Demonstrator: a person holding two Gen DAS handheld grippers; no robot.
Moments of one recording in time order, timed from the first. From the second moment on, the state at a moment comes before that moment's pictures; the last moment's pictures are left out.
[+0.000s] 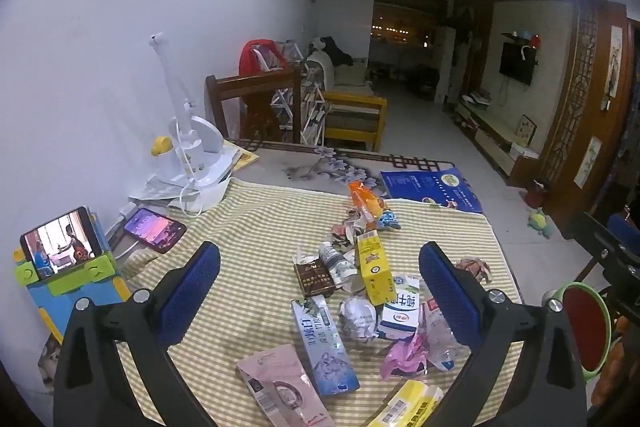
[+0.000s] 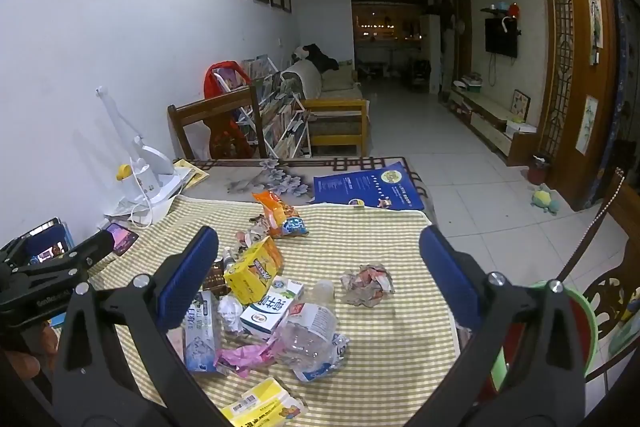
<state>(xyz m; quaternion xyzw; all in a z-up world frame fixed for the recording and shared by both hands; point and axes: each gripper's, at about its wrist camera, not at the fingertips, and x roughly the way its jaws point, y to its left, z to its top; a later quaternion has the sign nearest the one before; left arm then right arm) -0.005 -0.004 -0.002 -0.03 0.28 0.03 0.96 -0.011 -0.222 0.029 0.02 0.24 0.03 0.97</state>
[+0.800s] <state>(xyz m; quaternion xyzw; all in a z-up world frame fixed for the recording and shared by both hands) 0.003 -0.007 -0.012 -0.03 0.30 0.02 0.95 -0.010 -0.228 0.006 0.03 0.25 0.03 0.97</state>
